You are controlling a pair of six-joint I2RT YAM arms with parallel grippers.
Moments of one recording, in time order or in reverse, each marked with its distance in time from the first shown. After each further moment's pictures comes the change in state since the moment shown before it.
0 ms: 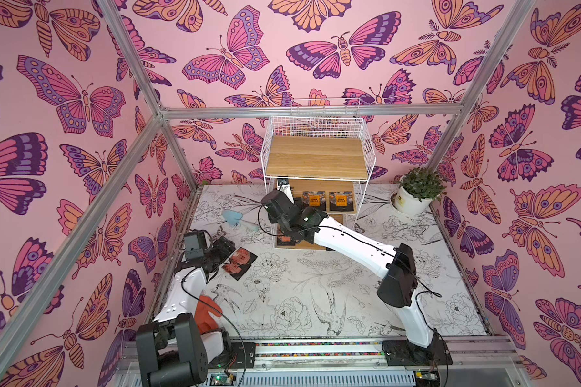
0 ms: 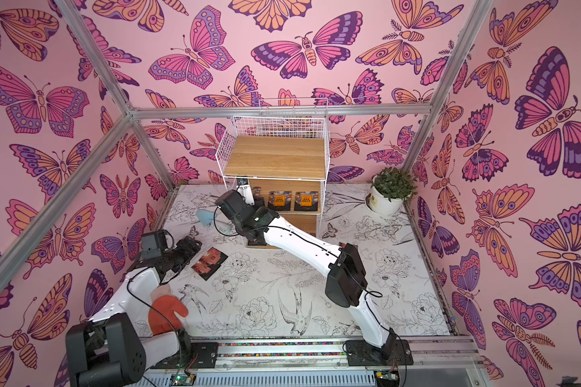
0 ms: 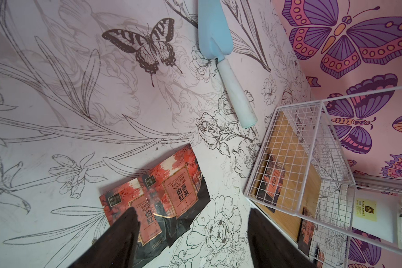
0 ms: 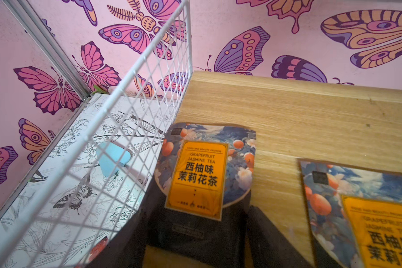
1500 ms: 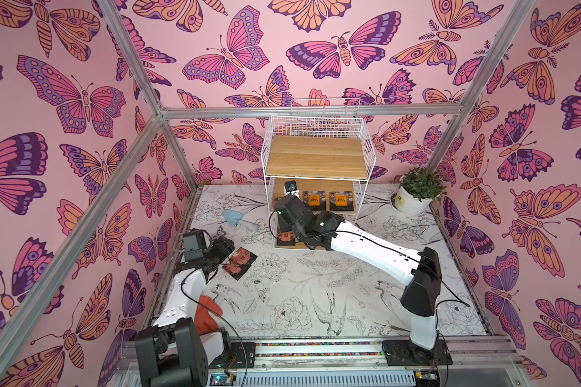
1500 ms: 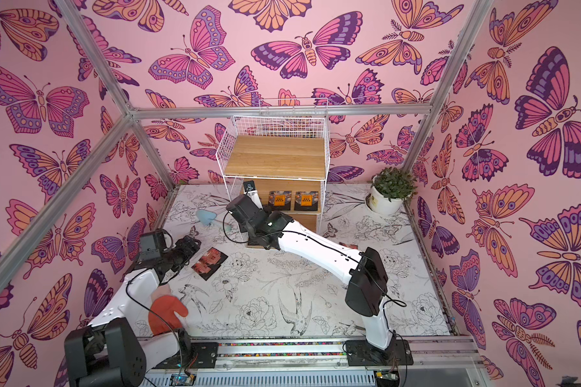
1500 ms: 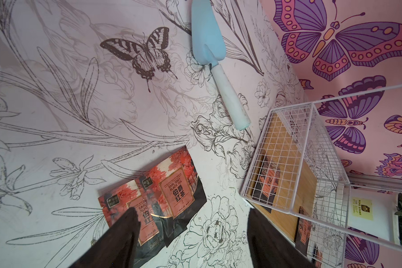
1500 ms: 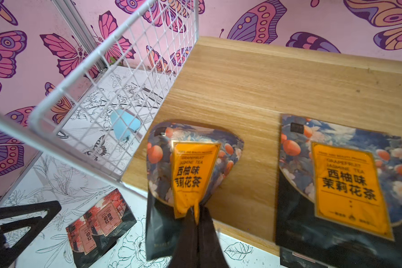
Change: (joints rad) left arm 0.002 -0.027 0.000 0.000 0.001 0.004; right arm 0.002 -0.211 -0.252 0.005 -0.135 -0.015
